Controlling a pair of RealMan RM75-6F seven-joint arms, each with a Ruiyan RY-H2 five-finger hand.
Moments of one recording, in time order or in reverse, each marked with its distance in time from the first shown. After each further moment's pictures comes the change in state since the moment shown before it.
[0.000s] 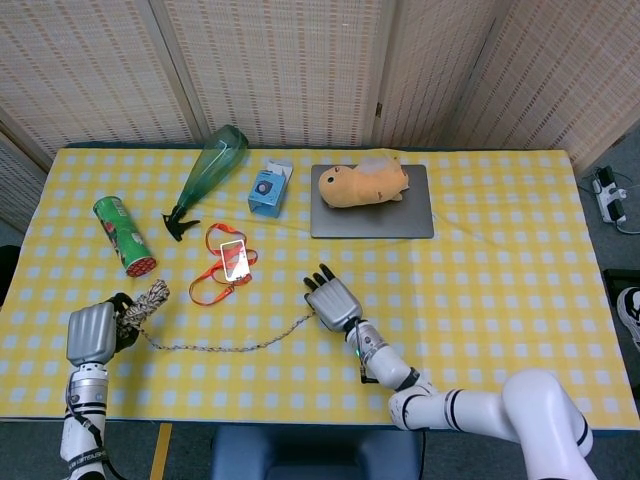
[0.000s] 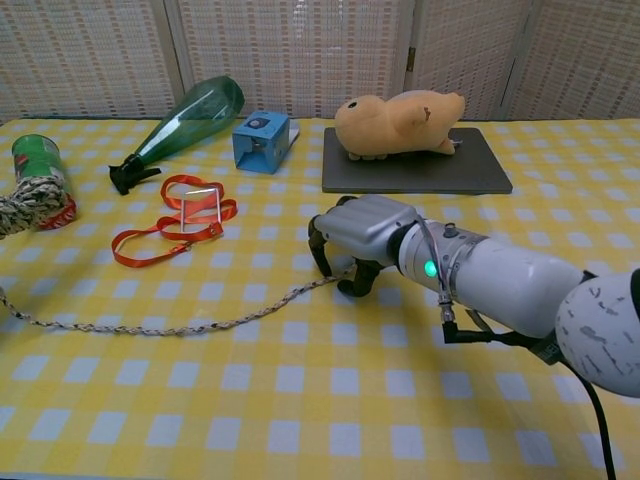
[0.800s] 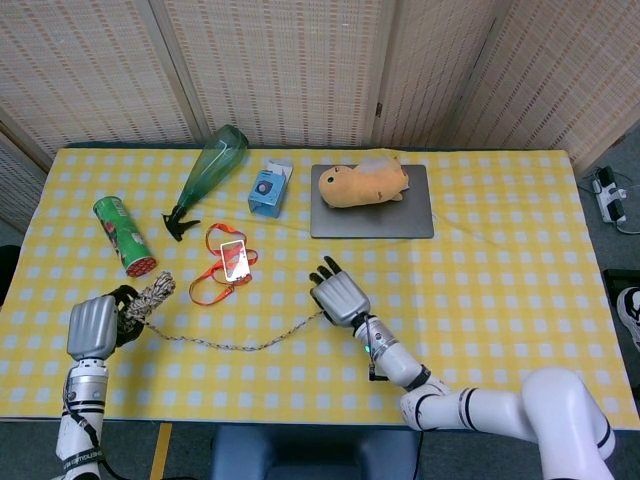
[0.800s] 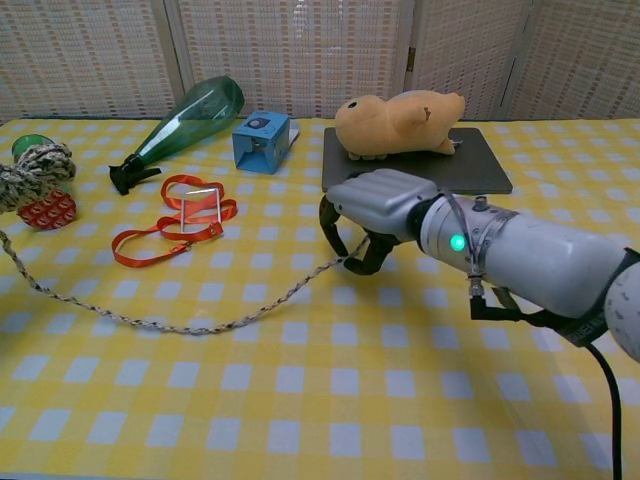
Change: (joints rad) left arm -0.007 0.056 -0.020 -0.077 0.059 -0.013 -0.080; right arm -0.037 0.112 0.006 -0.123 -0.083 0.047 0.098
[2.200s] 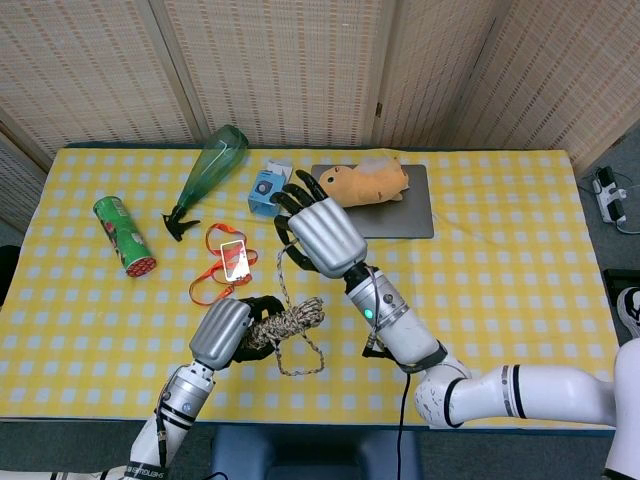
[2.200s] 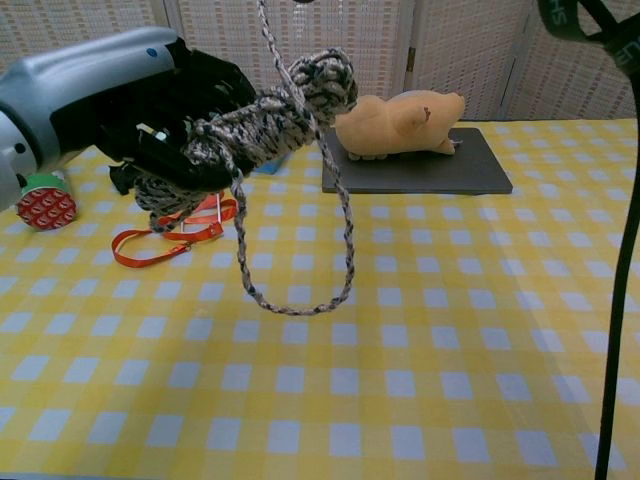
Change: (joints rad) left arm -0.239 -0.122 0.000 -0.323 0.155 -0.148 -0.062; right arm 0.142 0.393 0.258 -0.511 0.154 0.198 -0.017
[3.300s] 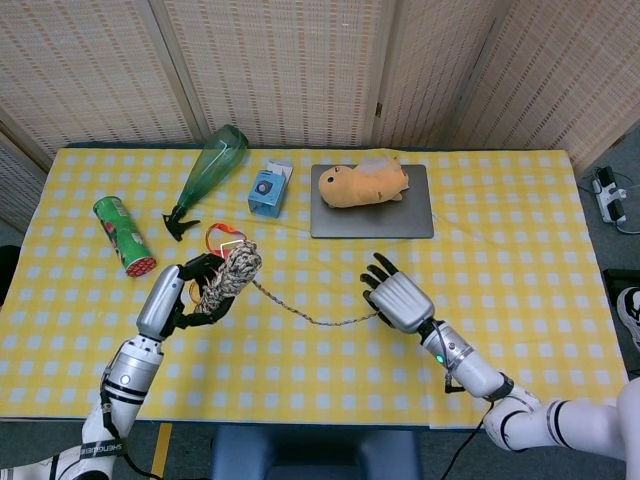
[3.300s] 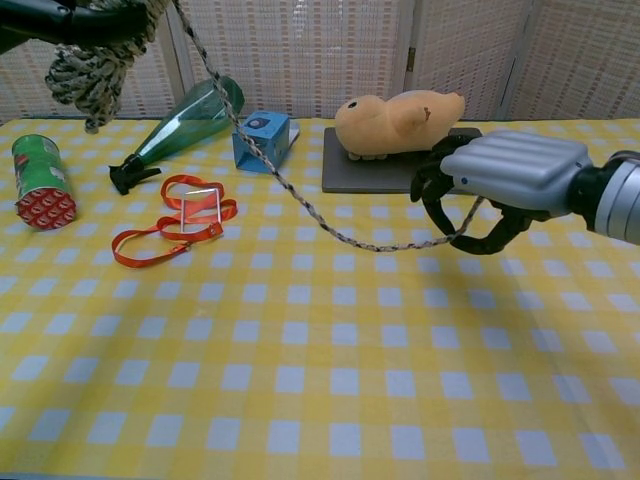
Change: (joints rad) left arm 0.056 0.217 -0.107 0.020 0.009 0.009 -0.547; right arm -0.283 -0.062 -0.449 0.322 -0.470 -0.043 0.208
